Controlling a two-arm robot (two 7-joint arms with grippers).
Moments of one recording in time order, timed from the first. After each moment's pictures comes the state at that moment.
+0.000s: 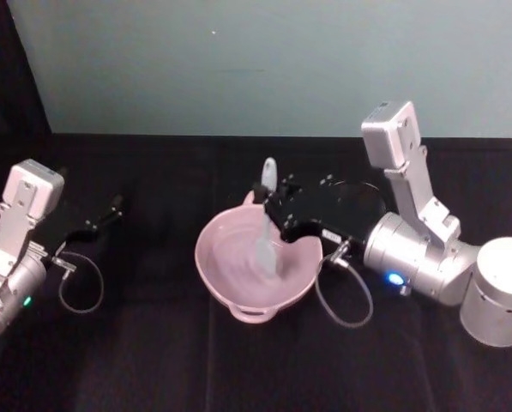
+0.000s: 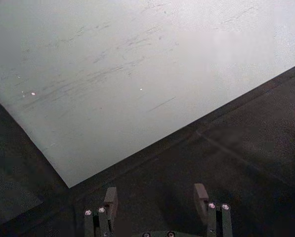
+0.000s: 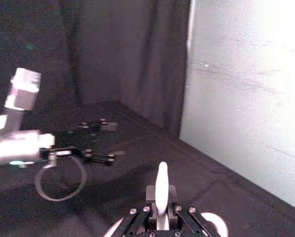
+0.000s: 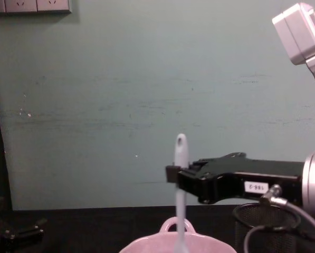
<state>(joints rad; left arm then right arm) -0.20 0.60 0.45 -1.41 -0.25 -0.12 0.03 0.28 0.42 -0.48 -1.67 0.35 0.18 0.42</state>
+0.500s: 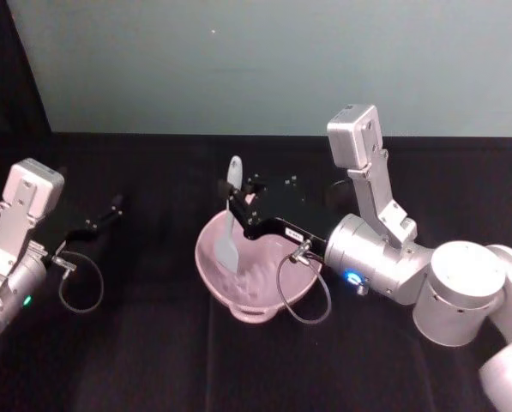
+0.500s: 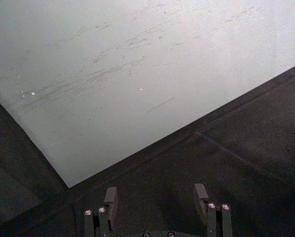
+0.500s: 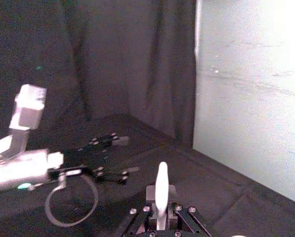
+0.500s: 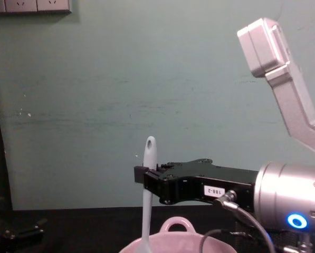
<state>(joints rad) -0.20 0.60 0.45 -1.41 -0.25 -0.12 0.03 0.32 0.32 -0.52 -1.57 0.35 0.13 0.41</state>
